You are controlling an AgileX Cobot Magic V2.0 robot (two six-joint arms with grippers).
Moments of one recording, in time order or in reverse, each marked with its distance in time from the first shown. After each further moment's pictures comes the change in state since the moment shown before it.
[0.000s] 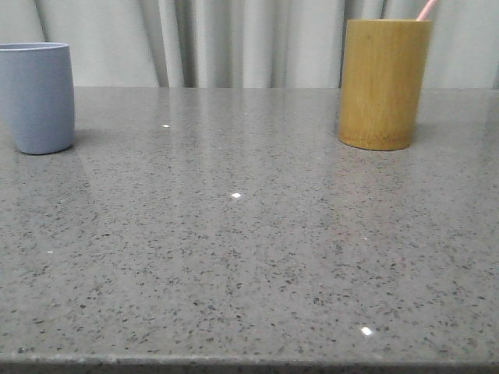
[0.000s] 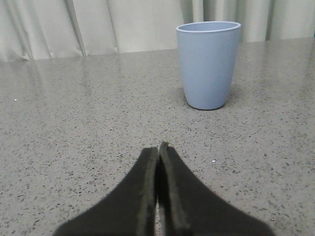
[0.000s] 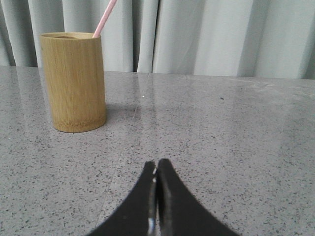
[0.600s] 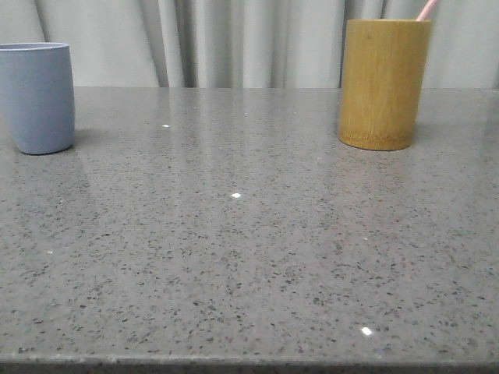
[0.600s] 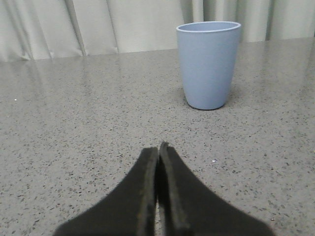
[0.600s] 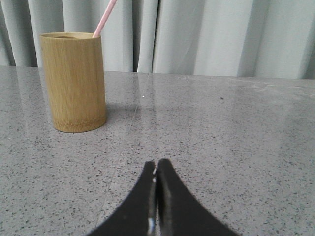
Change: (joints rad) left arm 0.000 0.000 0.000 0.000 0.000 0.000; right arm 0.000 0.000 0.000 0.000 0.000 0.000
